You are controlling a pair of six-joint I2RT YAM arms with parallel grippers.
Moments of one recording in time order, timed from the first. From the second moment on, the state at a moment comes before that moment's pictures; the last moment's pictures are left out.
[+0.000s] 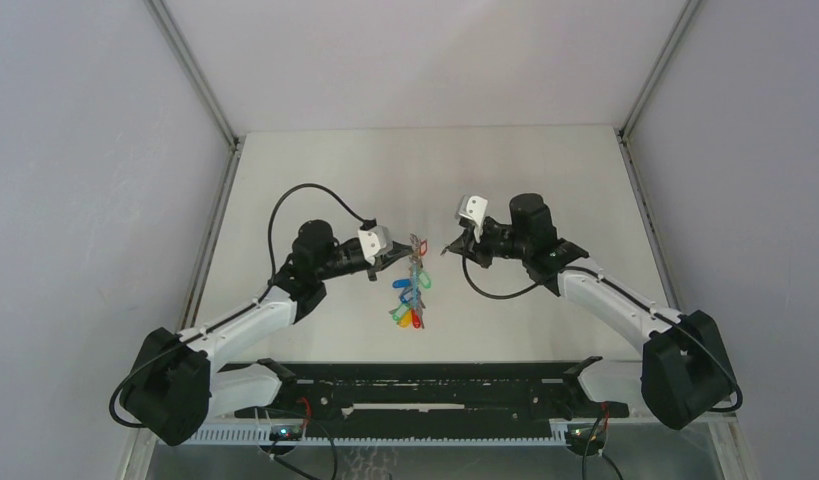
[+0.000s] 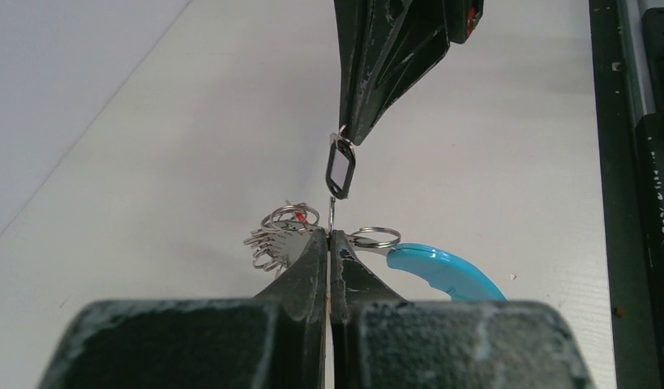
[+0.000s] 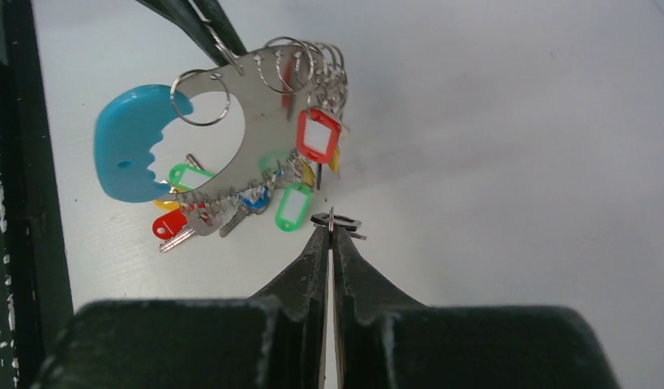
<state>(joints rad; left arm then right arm) -0.55 1.16 0.57 0.45 0.69 0.31 0.49 1.25 0.78 -0.02 -0.61 -0.38</state>
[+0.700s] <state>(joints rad) -0.55 1.19 0.57 0.40 0.82 0.35 0.49 1.28 0.85 -0.01 -0.97 -0.72</state>
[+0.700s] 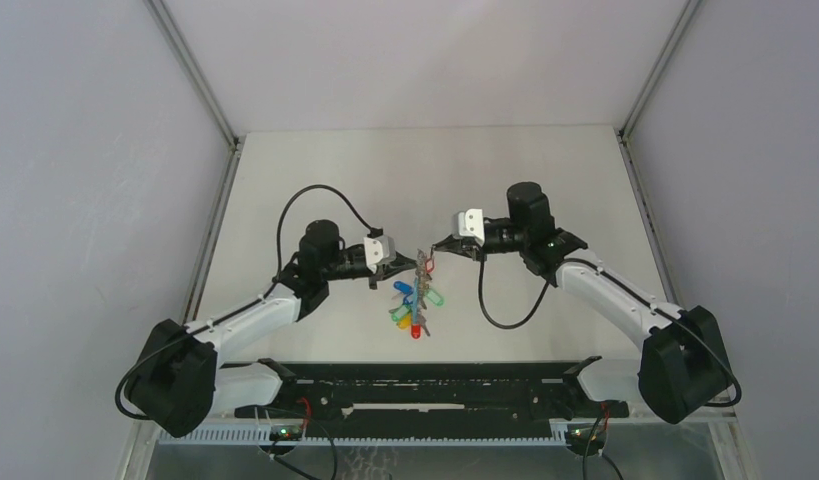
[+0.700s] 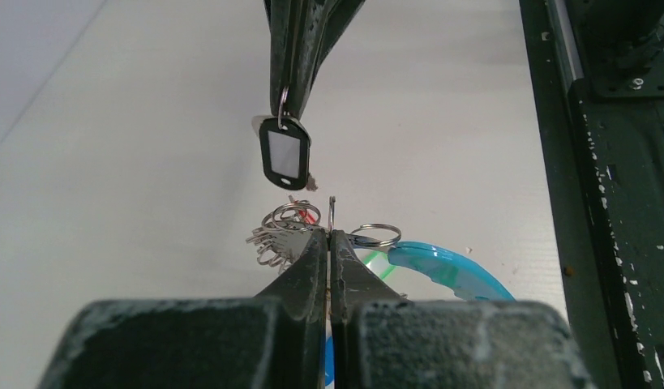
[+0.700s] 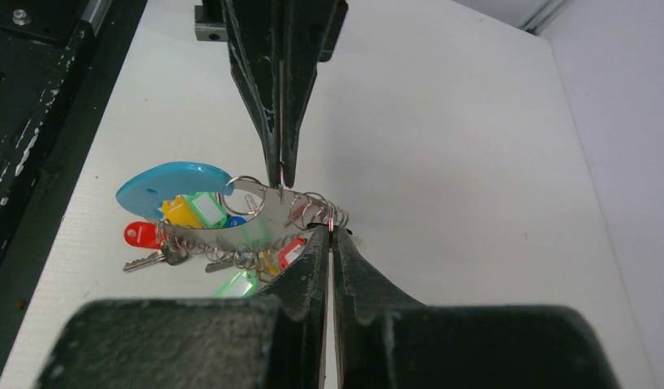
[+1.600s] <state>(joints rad) -0.55 1.21 0.57 0.37 0.84 0.39 0.62 1.33 0.95 -0.30 -0.82 -0.88</state>
